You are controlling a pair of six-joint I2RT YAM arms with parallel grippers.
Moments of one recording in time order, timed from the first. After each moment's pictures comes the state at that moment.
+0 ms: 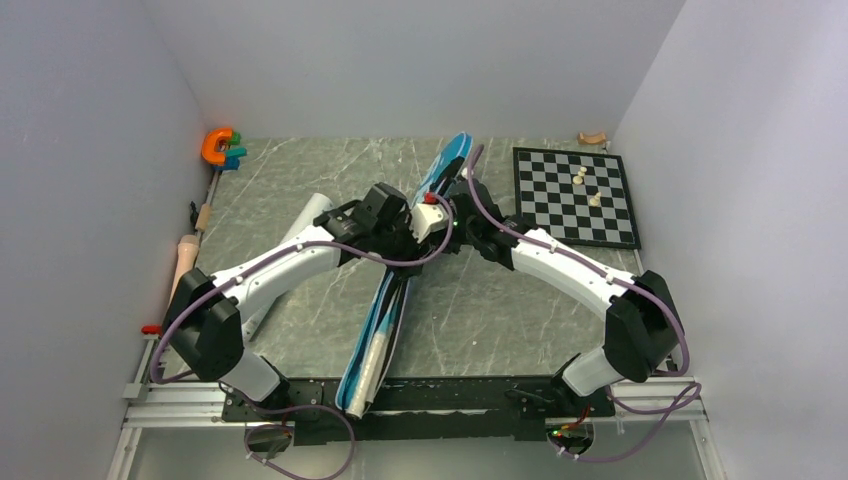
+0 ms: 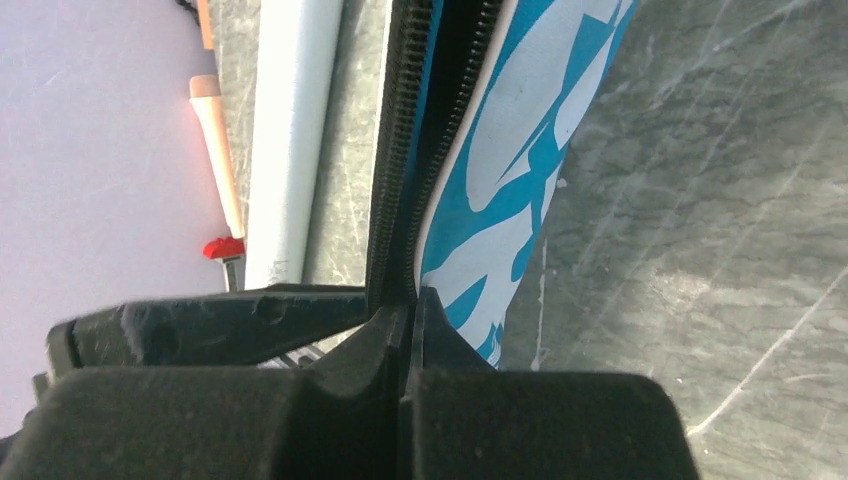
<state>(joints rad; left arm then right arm) -0.72 1.53 1.23 -0.54 0.29 0.22 0.70 1.49 1.12 -0.26 -0.10 0.99</state>
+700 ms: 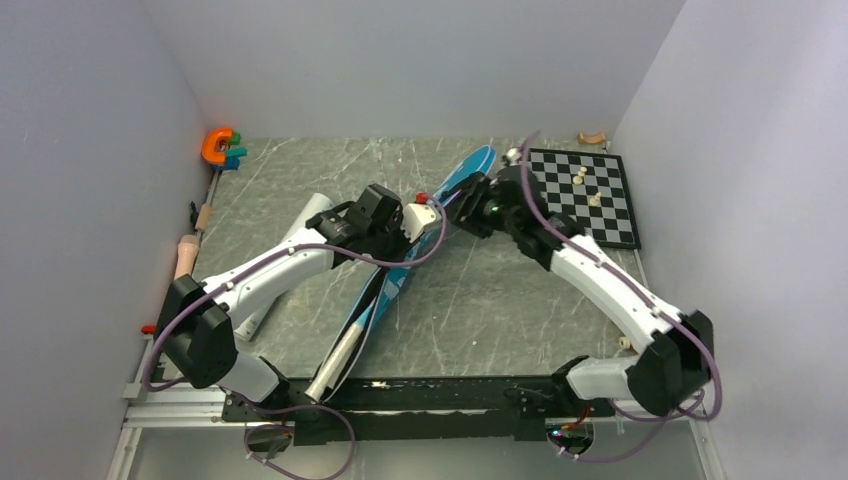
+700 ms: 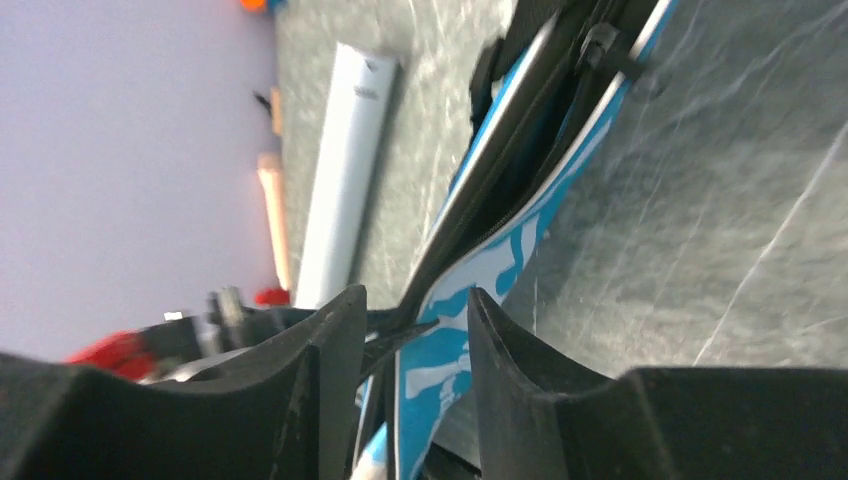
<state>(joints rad) -0.73 1.48 1.20 -0.57 0.16 0.25 0.58 1.33 1.10 -0.32 -0.11 0.96</state>
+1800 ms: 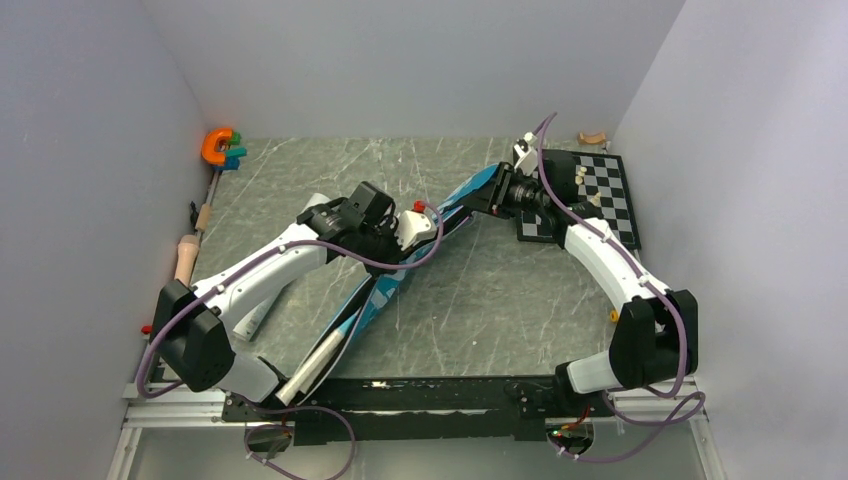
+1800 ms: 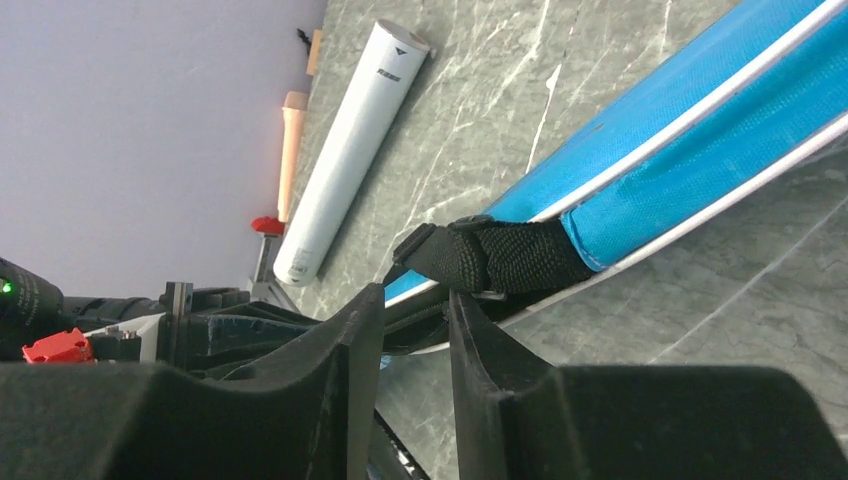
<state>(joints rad) -0.70 1.46 1.24 -0.76 0.30 0.37 0.22 1.41 1.07 -0.14 -0.64 0.66</state>
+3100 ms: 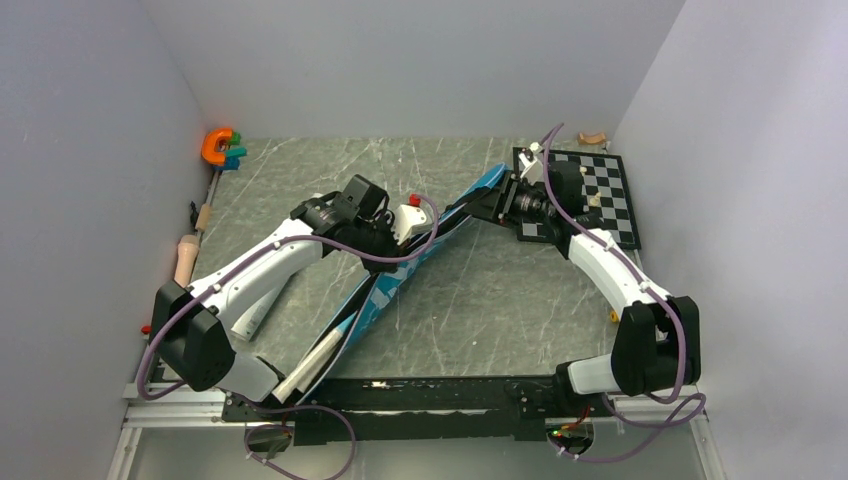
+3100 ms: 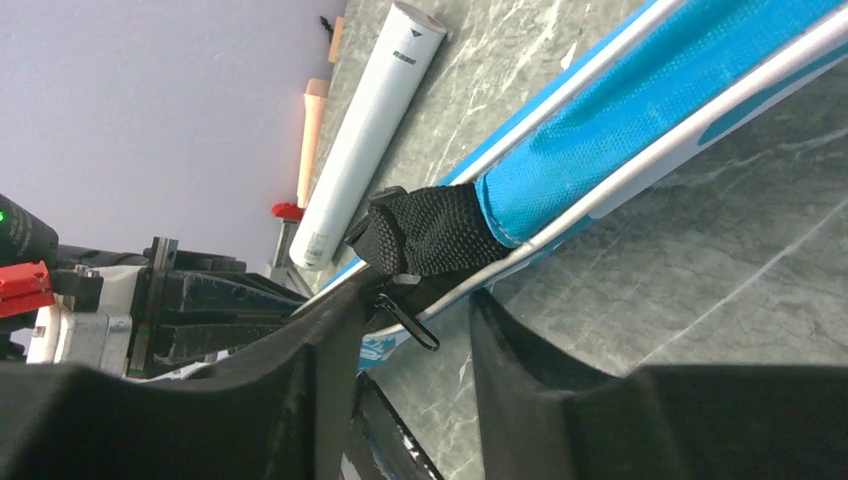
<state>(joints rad) -0.66 1.46 1.28 -0.80 0.40 0.37 0.17 1.37 0.97 -0.05 -0.72 0.68</state>
